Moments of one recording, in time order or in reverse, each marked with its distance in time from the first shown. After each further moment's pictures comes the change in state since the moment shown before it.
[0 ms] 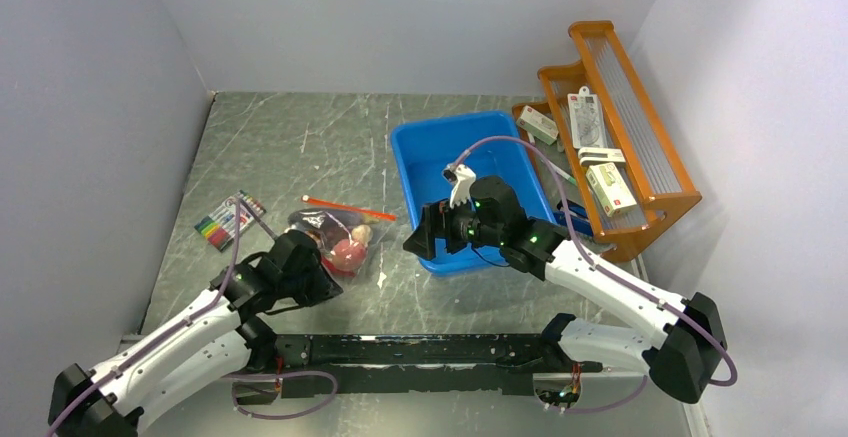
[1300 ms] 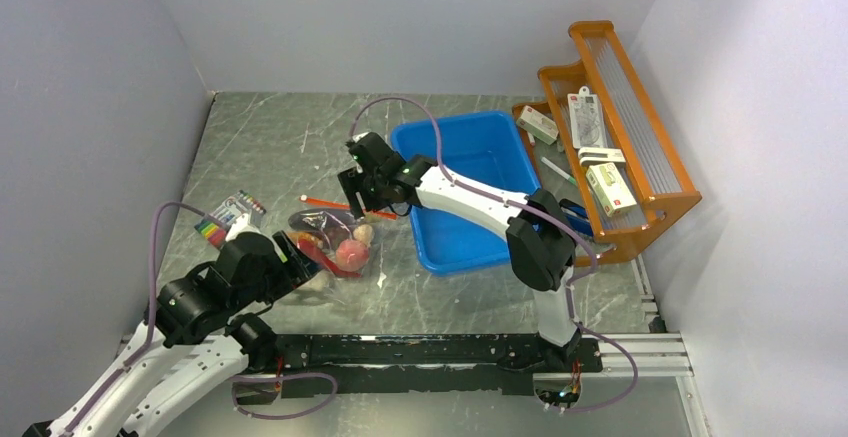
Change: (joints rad) left arm -0.001 -0.243 0.304 -0.369 -0.214 0.062; right arm 0.128 0.906 0.858 -0.314 0.300 -0.156
